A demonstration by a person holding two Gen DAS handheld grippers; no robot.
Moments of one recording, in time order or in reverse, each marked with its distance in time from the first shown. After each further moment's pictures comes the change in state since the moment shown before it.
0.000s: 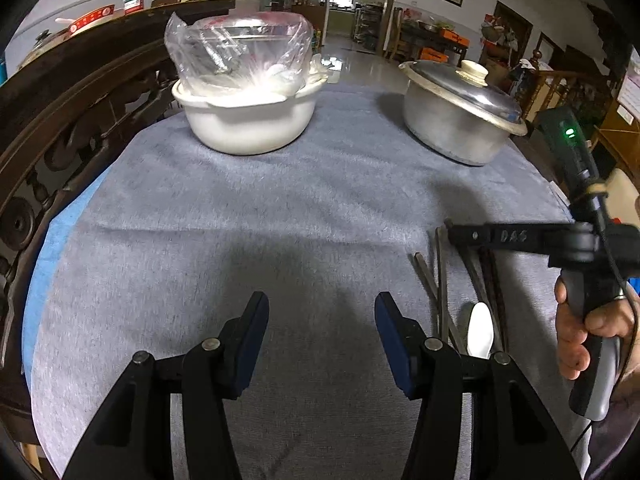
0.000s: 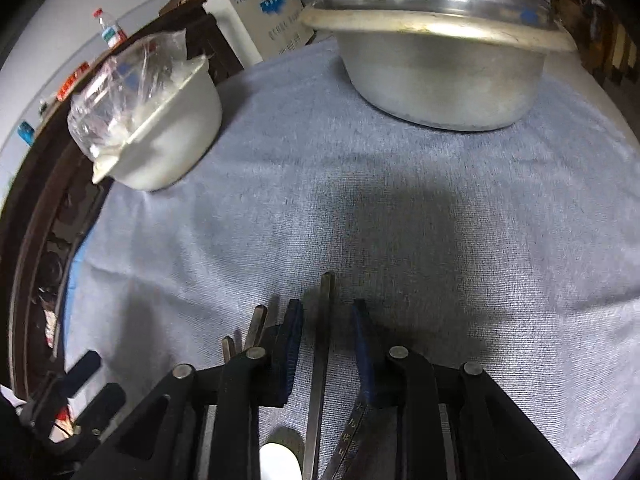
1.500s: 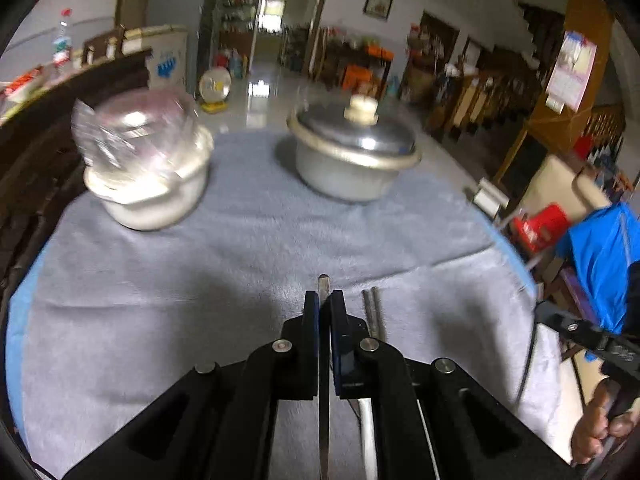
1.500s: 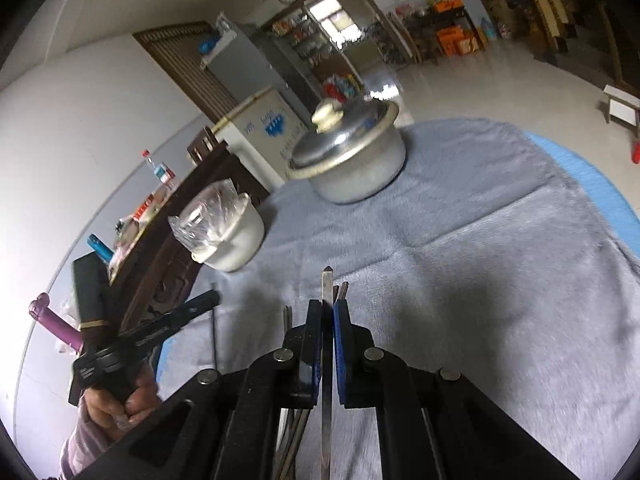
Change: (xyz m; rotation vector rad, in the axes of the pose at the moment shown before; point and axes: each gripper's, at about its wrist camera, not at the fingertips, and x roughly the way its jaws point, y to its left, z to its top) left arm -0.059 -0.057 0.031 0.116 -0.114 -0.228; right arm -0.195 -0.089 -0.151 0.295 -0.462 0.237
